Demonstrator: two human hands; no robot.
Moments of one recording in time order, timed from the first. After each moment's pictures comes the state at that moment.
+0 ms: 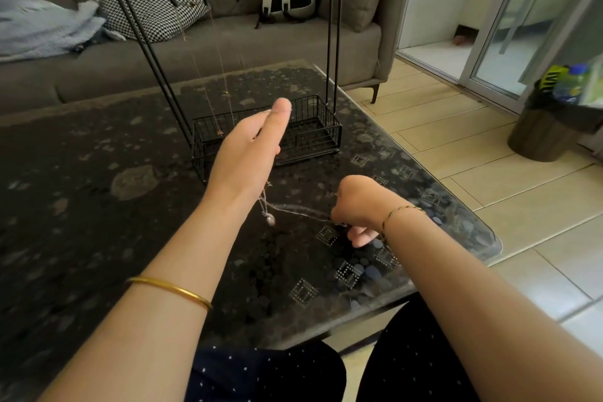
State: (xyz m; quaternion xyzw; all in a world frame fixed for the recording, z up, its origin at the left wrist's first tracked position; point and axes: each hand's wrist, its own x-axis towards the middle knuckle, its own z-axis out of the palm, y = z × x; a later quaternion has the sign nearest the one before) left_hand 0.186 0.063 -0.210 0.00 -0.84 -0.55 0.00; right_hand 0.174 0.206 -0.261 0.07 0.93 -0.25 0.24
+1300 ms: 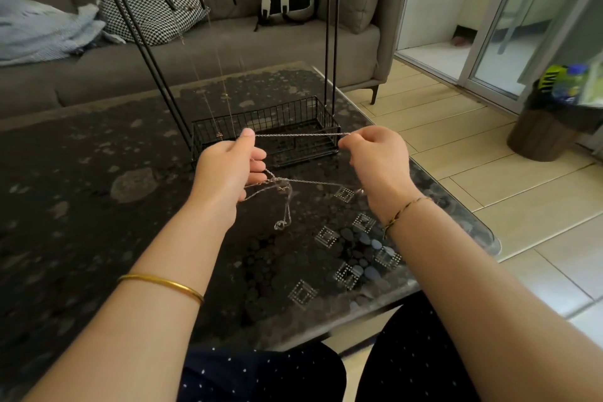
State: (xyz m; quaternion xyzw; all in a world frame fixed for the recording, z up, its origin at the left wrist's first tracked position) left_hand 0.158 0.047 -0.236 0.15 -0.79 -0.60 0.01; right_hand 0.167 0.210 -0.248 0.18 0.79 -0.57 -0.15
